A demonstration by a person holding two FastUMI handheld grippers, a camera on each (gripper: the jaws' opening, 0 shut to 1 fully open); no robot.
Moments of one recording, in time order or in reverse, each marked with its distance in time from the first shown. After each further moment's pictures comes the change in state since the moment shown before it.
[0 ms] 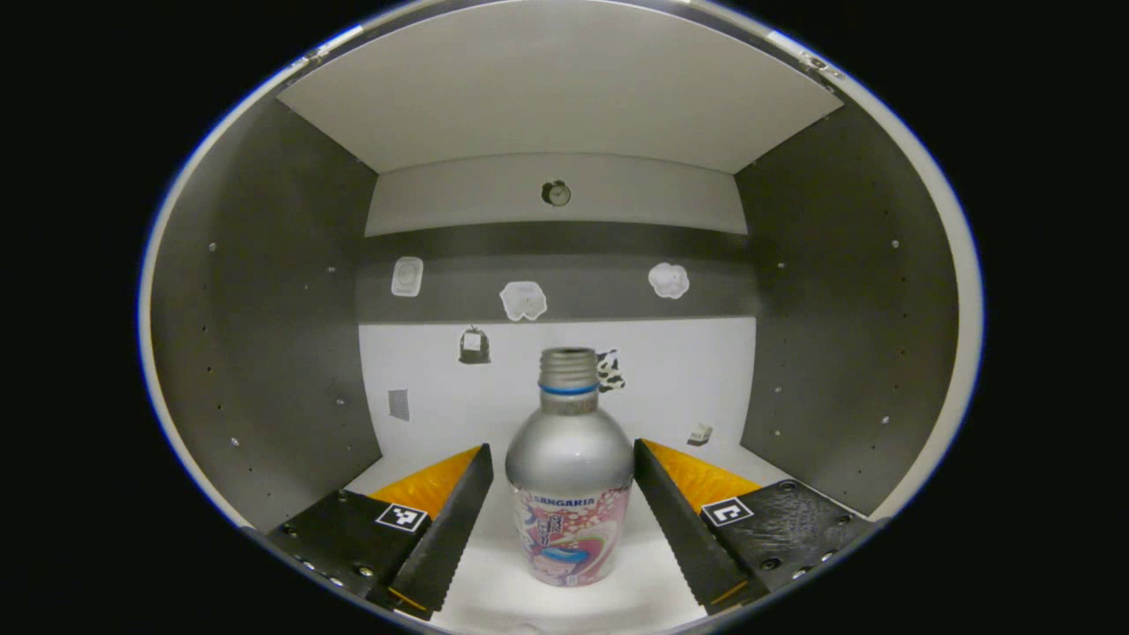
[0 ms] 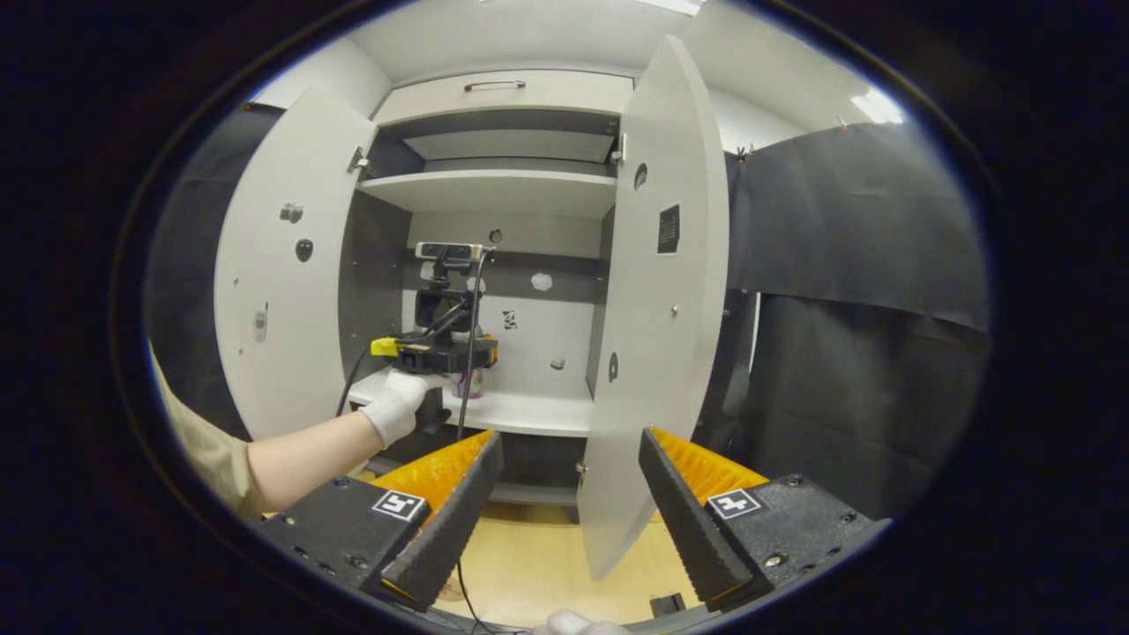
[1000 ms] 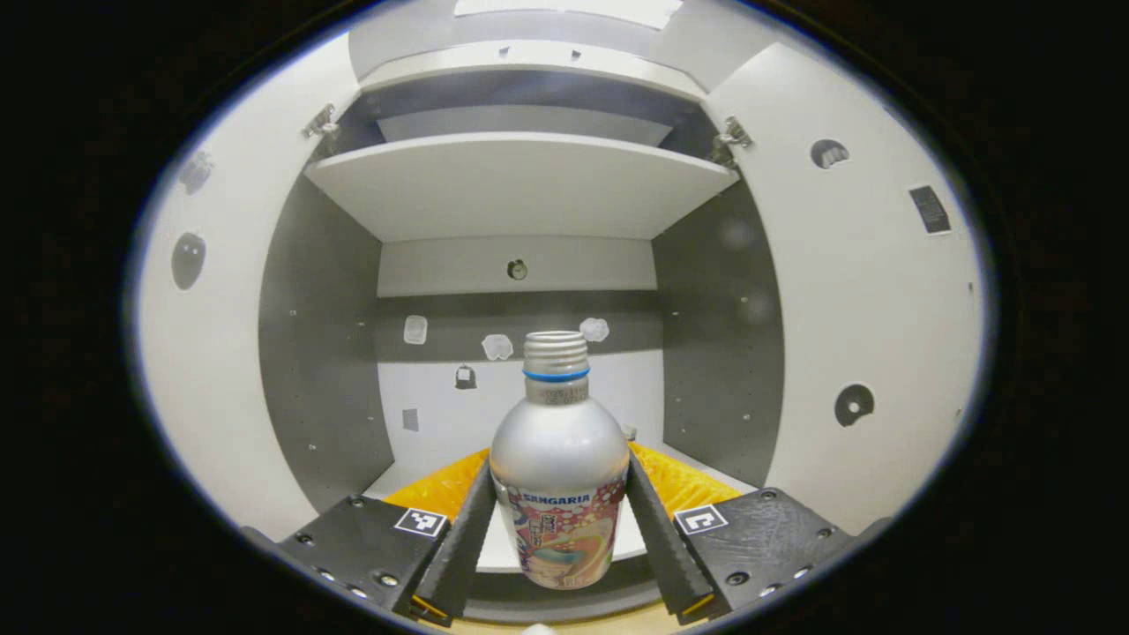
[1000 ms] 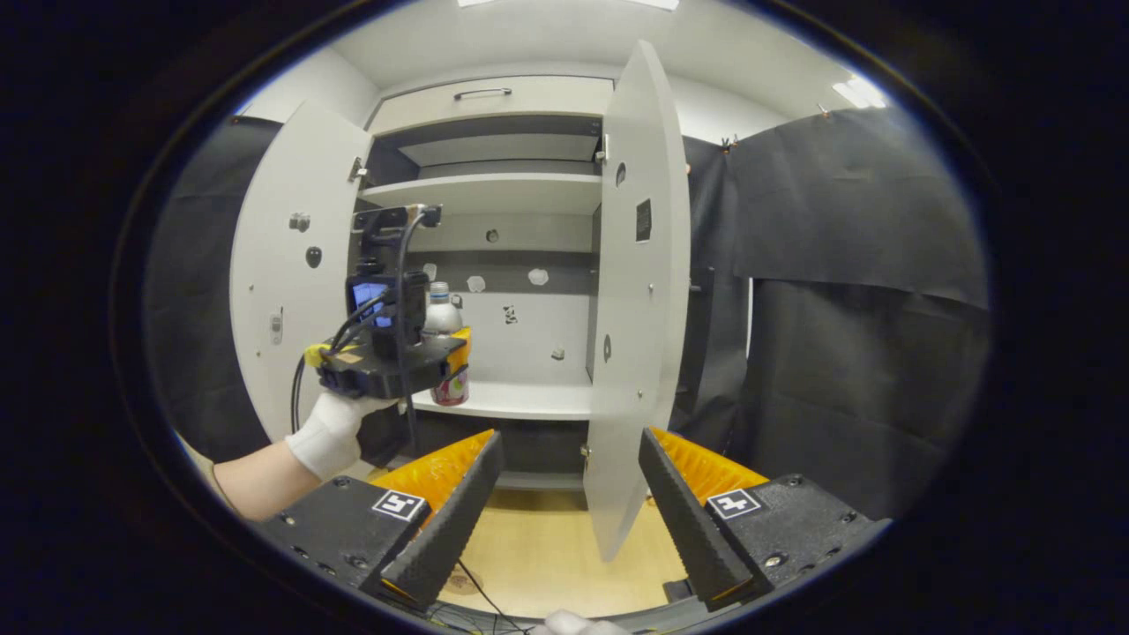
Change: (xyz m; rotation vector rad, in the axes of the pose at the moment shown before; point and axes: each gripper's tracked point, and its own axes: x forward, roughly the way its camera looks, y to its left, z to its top) left arm -0.173 -0.030 0.029 0.045 -0.126 -0.163; right arm -0.043 -0.002 -0.015 0.057 0.014 0.006
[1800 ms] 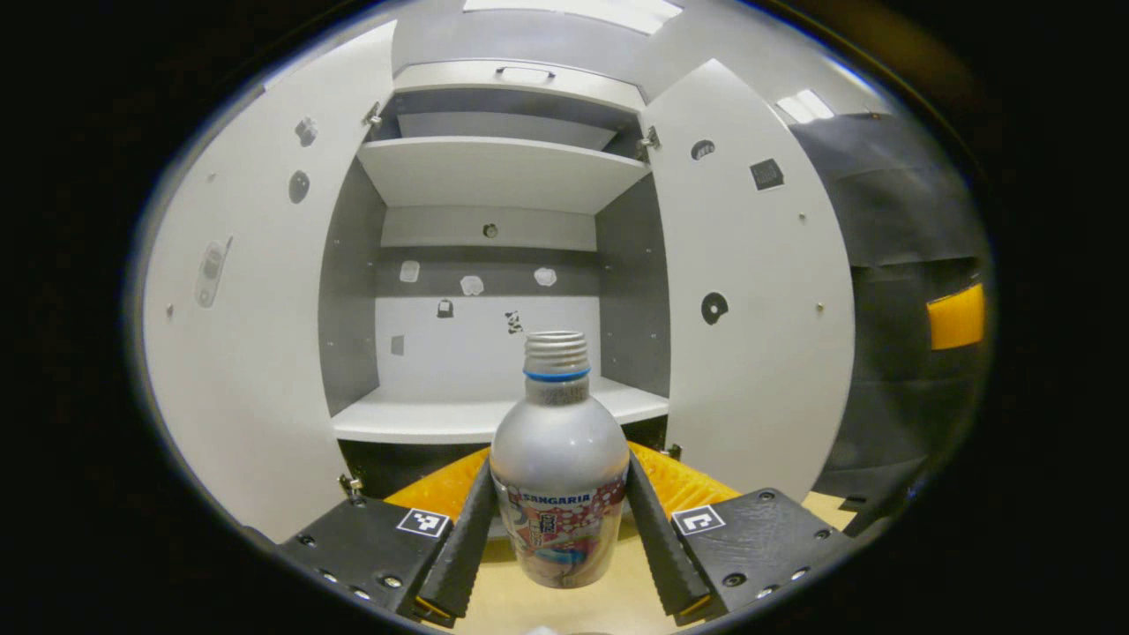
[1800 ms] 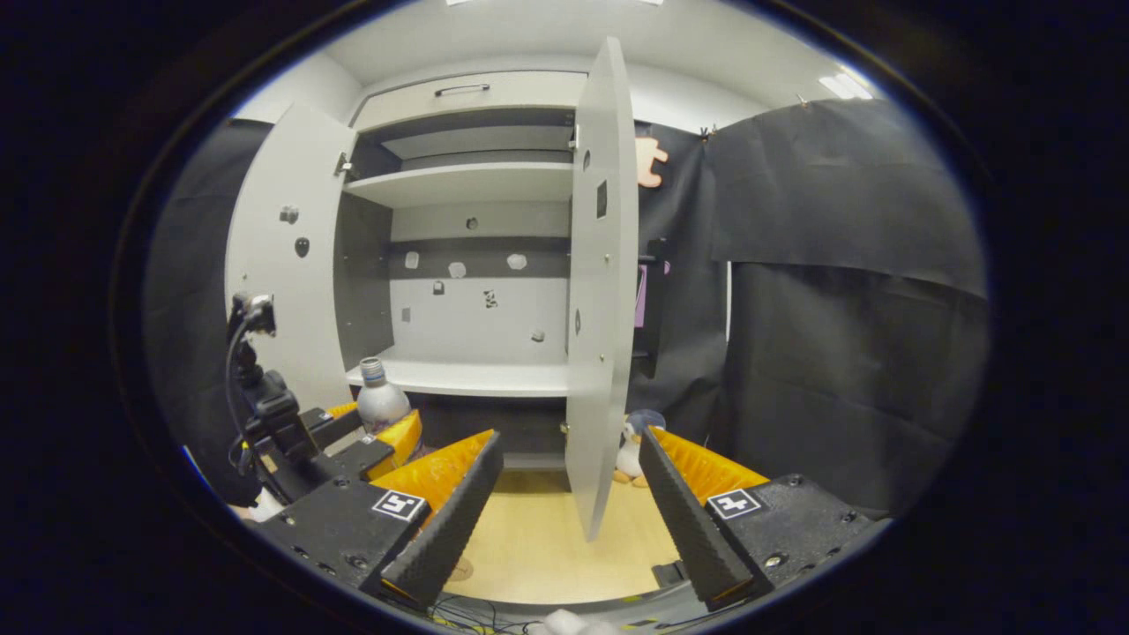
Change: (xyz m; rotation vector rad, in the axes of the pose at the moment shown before) left arm -0.145 -0.046 -0.096 -0.062 0.061 -0.147; right arm -0.021 -0.025 -0.028 0.022 0.044 -0.059
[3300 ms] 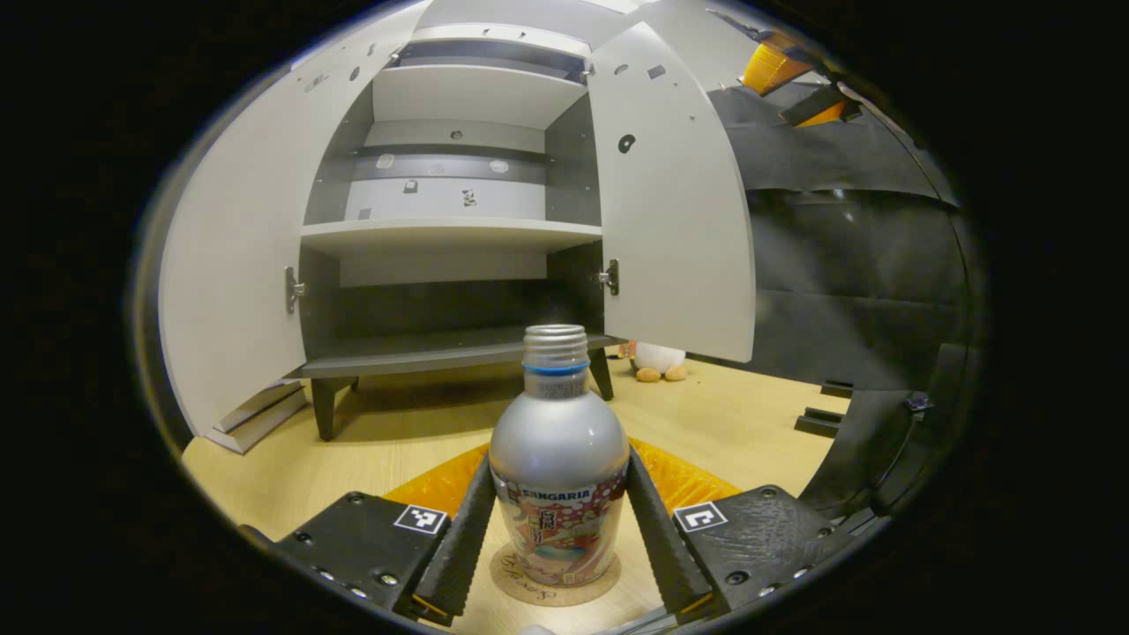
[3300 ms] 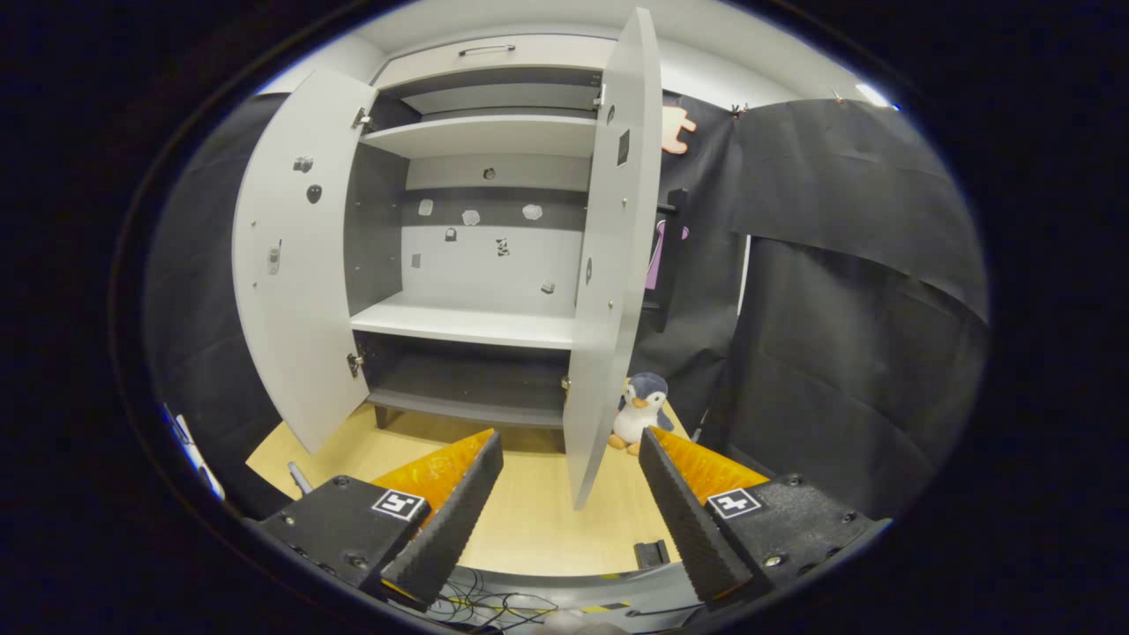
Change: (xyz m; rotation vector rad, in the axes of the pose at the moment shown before) left arm -0.065 -0.032 -0.238 0.017 0.085 -0.129; right arm -0.002 -0.004 -0.031 -0.094 0.154 0.040
